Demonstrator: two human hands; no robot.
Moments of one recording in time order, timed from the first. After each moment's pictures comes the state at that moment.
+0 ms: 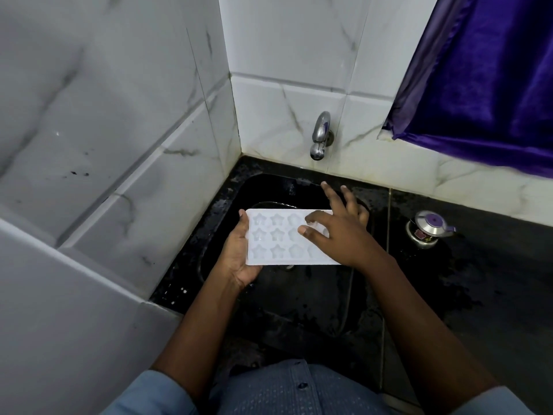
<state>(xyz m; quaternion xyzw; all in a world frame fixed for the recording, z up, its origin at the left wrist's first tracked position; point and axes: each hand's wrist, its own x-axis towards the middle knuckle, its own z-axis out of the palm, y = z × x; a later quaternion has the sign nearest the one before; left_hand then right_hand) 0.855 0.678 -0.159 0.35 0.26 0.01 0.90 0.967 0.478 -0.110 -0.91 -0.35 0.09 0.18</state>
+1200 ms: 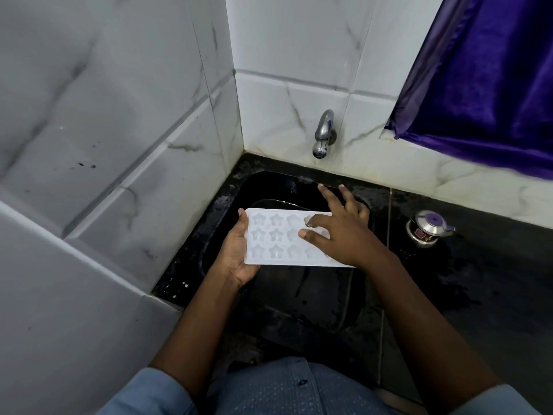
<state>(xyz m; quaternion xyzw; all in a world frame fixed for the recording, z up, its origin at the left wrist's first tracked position) 0.844 0.680 -0.161 0.34 0.26 0.01 0.90 0.961 0.476 -0.103 -0.91 -0.37 0.10 0.12</state>
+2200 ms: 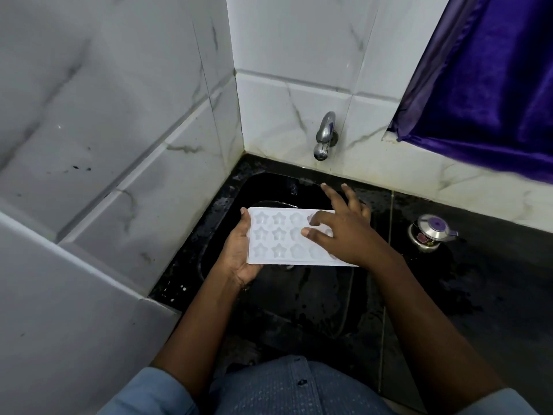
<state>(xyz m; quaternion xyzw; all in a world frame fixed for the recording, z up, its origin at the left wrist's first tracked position) 0.855 0.679 -0.158 0.36 0.24 0.01 0.90 0.973 0.479 -0.099 -0.91 -0.37 0.10 0.15</state>
